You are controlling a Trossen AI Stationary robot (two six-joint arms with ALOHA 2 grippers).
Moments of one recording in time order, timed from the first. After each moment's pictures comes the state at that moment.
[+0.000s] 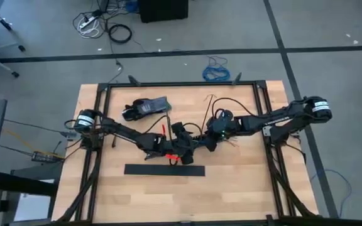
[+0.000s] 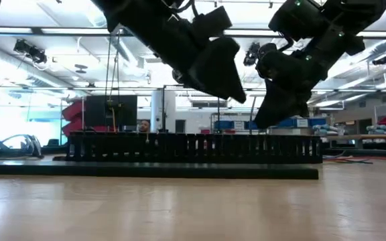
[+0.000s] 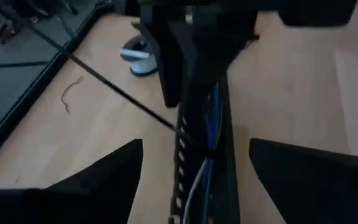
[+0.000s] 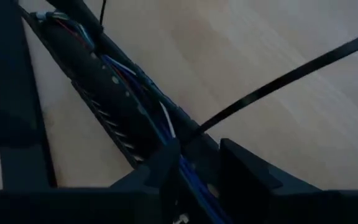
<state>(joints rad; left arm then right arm) -0.20 1.88 1.17 0.10 -0.56 -0.06 0.01 1.38 0.64 -0.02 0.19 0.53</state>
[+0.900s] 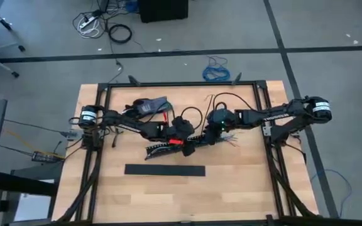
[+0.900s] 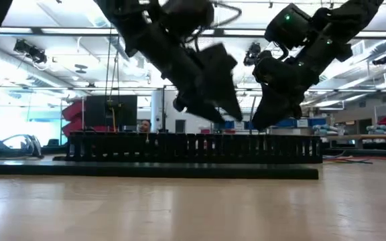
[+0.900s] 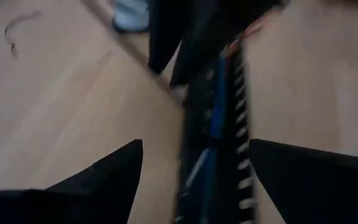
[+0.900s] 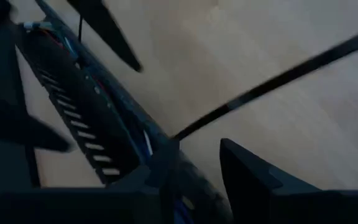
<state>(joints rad) -0.04 1.92 1.17 0.04 -0.26 -0.26 -0.13 1.38 0.64 0.00 0.06 0.46</state>
